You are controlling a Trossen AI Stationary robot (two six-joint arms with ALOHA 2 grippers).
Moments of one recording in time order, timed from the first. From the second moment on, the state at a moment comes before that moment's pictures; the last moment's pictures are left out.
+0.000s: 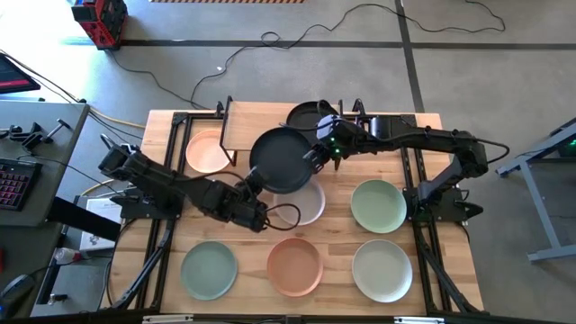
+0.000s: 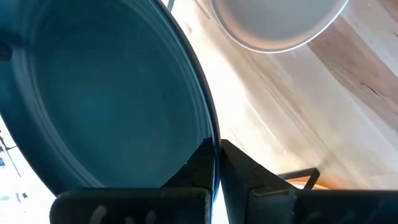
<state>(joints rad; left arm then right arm) -0.35 1.59 1.35 -1.04 -0.87 0.64 -0.11 1.57 1.64 -0.96 0.19 0.64</state>
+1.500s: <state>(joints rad) -0.35 1.59 1.35 -0.87 -0.84 0.64 -0.14 1.57 1.64 -0.97 0.18 0.58</state>
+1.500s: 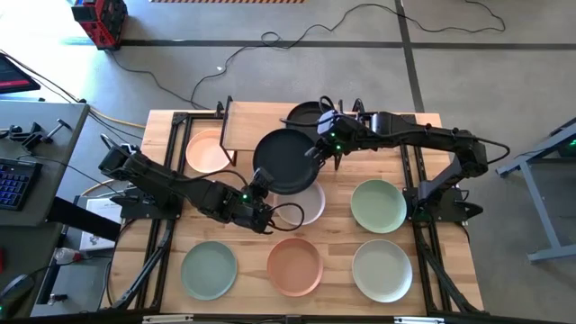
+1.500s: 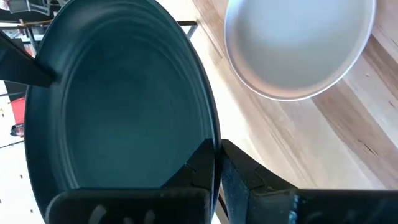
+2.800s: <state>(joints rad) -0.28 1.59 1.35 -0.85 -0.68 0.52 -0.14 1.57 1.64 -0.95 0.19 0.59</state>
